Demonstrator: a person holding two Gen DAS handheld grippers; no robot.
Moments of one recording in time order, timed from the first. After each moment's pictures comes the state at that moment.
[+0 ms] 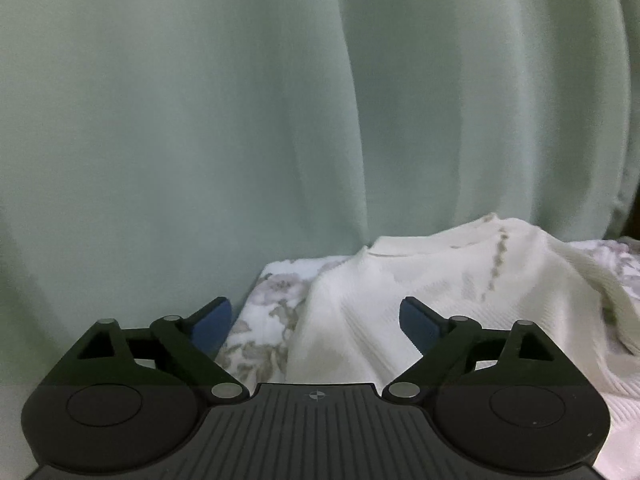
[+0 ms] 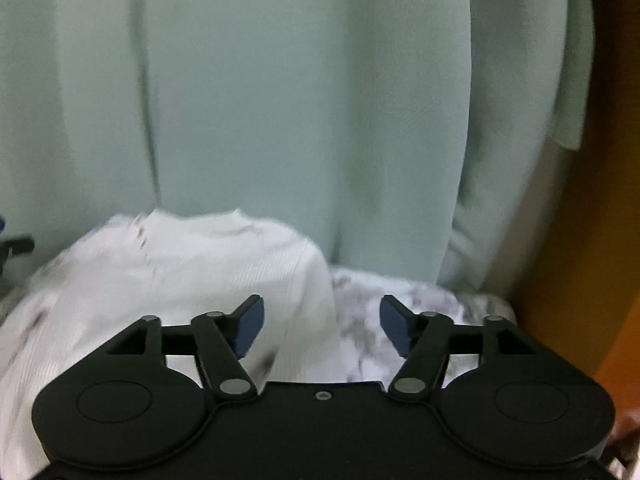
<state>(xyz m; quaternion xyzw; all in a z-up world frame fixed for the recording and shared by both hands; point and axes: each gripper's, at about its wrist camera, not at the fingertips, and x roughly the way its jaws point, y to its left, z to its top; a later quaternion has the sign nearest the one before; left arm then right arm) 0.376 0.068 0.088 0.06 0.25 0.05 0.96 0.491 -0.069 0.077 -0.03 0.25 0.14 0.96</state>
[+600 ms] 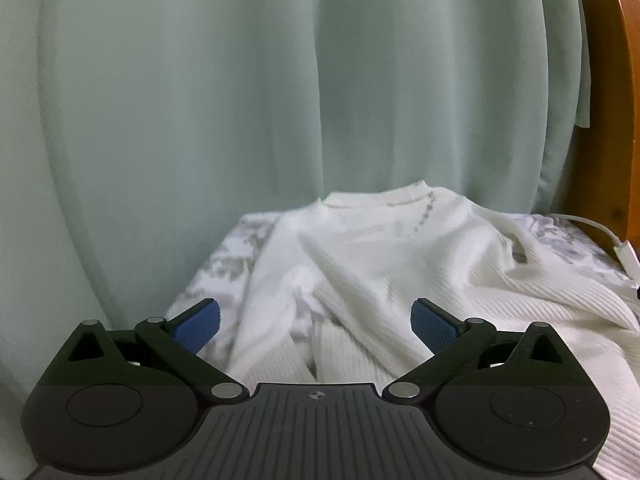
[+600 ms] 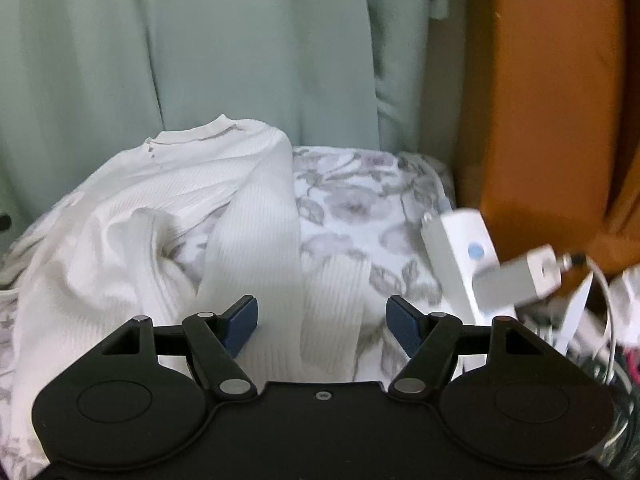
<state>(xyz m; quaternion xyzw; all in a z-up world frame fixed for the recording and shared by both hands) 0.280 0.060 0.037 0.01 0.25 0.01 0.97 0.383 -0.149 0.009 0.02 0.31 0.14 0.94</state>
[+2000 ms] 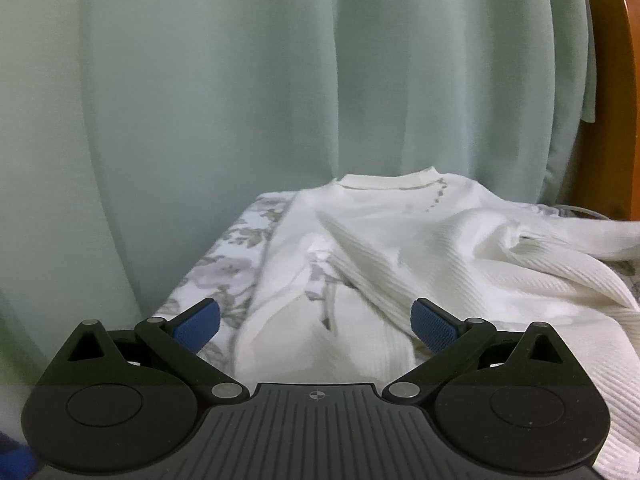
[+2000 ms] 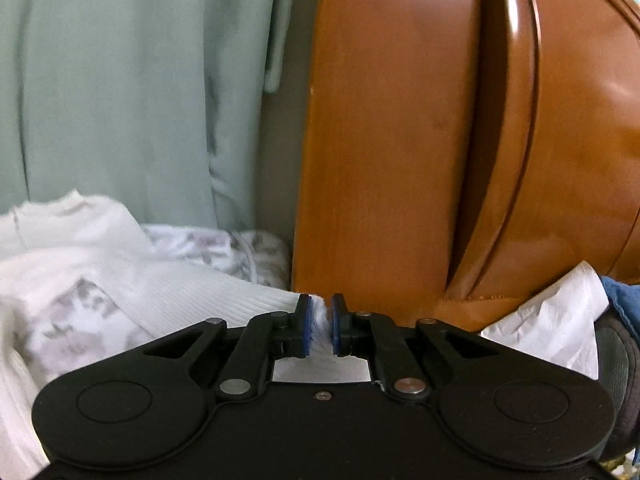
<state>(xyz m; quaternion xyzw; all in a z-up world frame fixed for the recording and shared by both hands) 0.255 0.063 0.029 0.01 0.25 0.04 0.97 0.395 -0.197 0.032 -0.02 0.23 -0.07 0.97</state>
